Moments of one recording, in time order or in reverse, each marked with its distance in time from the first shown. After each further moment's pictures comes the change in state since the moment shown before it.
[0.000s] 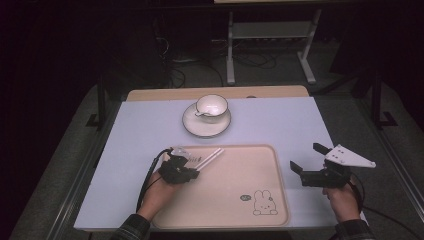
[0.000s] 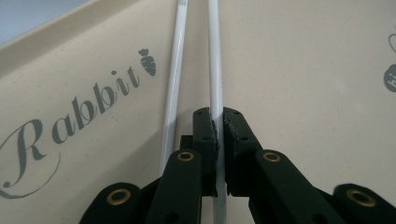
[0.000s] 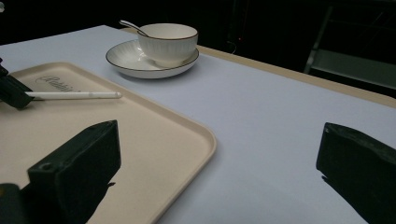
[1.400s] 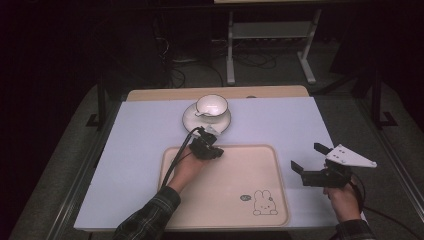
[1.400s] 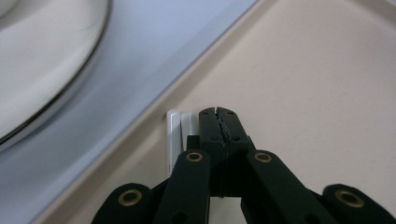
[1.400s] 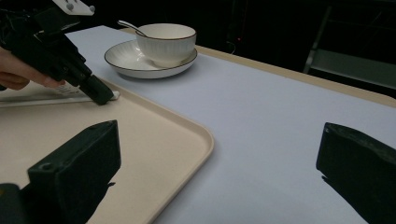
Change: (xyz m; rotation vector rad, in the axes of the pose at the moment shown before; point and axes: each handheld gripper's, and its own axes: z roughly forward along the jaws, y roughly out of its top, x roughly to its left) left arm 0.010 0.081 0.065 -0.009 -0.021 0.084; right arm -0.002 -0.001 0.000 -0.001 -0.002 0.003
